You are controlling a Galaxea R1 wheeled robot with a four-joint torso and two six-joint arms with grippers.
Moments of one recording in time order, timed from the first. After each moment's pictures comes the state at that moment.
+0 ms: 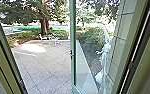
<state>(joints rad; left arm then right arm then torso) 1.51 3.04 -2.75 -0.66 -0.03 0.74 -1.57 3.09 -2.72 0.16 0.05 0.11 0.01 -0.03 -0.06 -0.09</state>
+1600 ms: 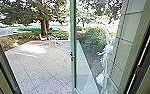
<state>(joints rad) 1.51 3.04 -2.75 -0.66 -0.03 0.74 -1.58 3.10 -2.72 0.16 0.05 0.11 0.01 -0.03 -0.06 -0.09</state>
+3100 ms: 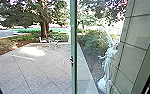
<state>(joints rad) 1.51 3.04 -2.75 -0.66 -0.02 0.74 -1.59 3.09 -2.73 0.16 0.07 0.11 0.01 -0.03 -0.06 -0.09</state>
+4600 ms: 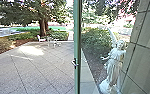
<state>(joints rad) 1.51 3.03 -2.75 -0.66 -0.02 0.74 -1.59 3.10 -2.73 0.16 0.07 0.11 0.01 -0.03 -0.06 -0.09</state>
